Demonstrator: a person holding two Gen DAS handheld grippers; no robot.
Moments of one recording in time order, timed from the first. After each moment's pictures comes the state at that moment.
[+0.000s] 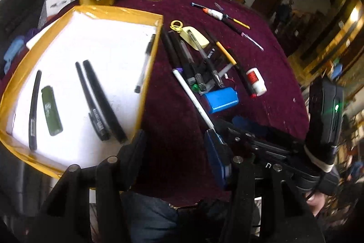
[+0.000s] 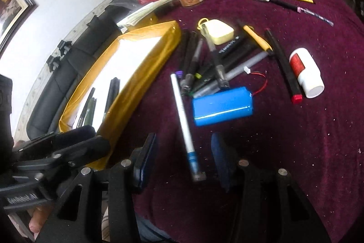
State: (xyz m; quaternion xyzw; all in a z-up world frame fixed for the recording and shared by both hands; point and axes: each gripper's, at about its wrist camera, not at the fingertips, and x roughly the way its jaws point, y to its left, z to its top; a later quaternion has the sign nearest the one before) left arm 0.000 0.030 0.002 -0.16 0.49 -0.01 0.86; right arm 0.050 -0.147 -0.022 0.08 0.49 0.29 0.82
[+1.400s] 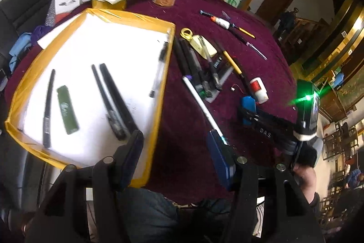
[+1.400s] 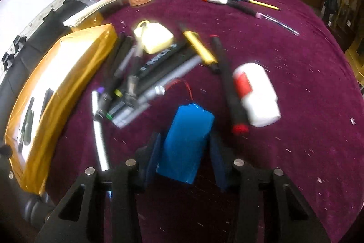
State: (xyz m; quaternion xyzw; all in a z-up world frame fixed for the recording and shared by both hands) left arm -0.003 0.045 0.015 -0.16 0.49 -0.01 0.86; right arm 0.089 -0.181 -0.032 -0.01 0.50 0.14 0.86
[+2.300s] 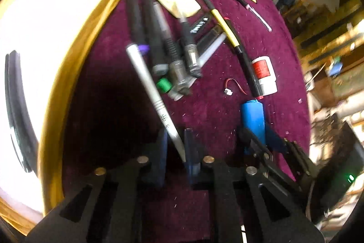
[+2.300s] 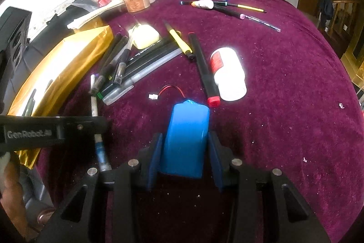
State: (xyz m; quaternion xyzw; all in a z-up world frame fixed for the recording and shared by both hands) left arm 0.086 -0.014 -0.060 -0.20 0.58 -0.05 0.79; right arm 0.063 -0.202 -0.038 -0.01 0.46 0.15 0.87
